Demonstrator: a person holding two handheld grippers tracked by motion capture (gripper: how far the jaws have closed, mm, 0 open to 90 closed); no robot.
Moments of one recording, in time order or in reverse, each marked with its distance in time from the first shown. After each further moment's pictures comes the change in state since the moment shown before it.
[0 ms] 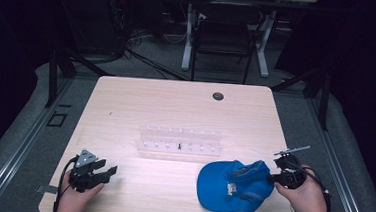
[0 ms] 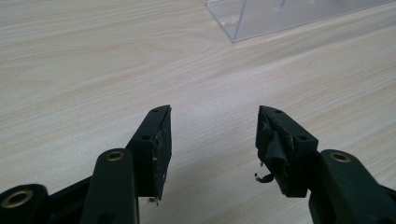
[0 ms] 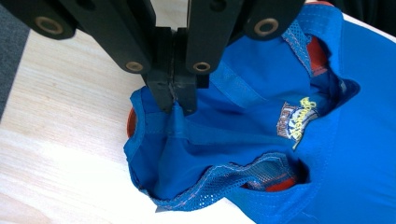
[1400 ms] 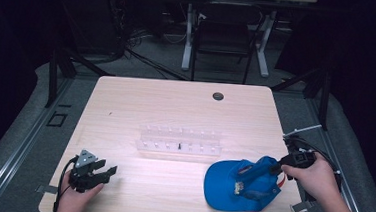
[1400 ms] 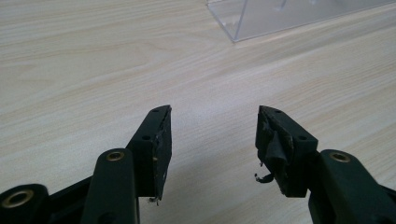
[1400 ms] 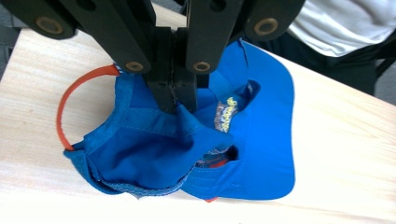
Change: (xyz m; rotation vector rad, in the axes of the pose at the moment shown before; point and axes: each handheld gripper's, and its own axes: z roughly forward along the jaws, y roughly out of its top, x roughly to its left) left arm 0.000 -0.001 -0.001 -0.003 0.005 -0.003; right arm -0.011 0.043 -0.041 0.167 0.189 0.195
